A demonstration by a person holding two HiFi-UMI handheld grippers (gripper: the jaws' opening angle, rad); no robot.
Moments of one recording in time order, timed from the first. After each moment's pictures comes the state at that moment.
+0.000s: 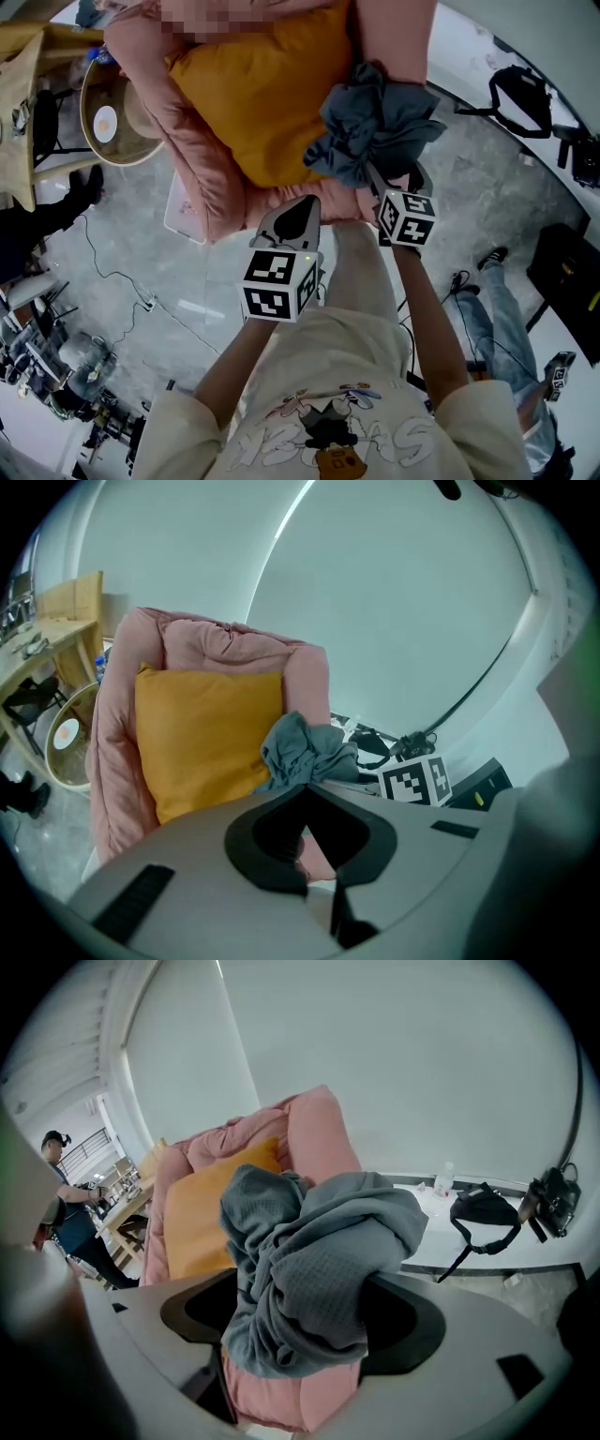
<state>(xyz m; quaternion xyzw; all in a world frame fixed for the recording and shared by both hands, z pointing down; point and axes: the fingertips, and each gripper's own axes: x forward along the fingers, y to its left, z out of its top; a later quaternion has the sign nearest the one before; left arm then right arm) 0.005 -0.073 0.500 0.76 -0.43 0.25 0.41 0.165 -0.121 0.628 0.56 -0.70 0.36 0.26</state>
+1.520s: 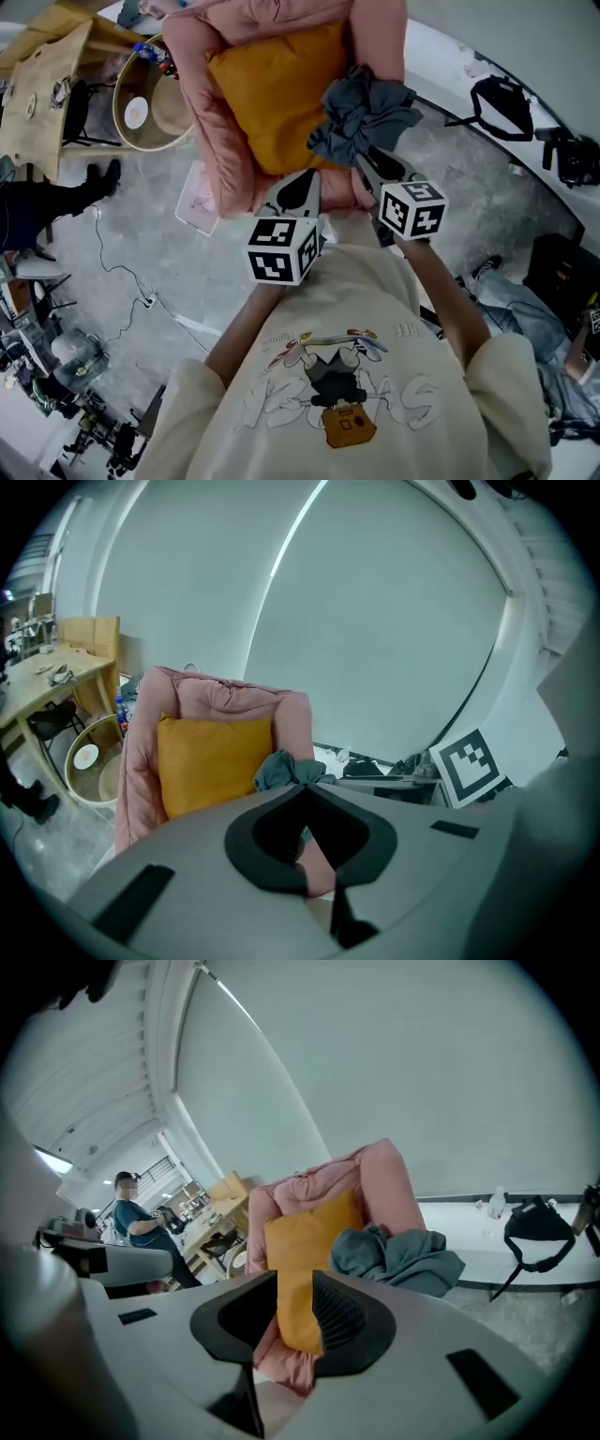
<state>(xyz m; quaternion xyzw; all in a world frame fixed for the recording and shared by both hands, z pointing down) 0.006 -0.031 0.382 0.78 -0.48 0.19 0.34 0.101 -0.069 0.440 0.43 -0.81 0.37 0.18</state>
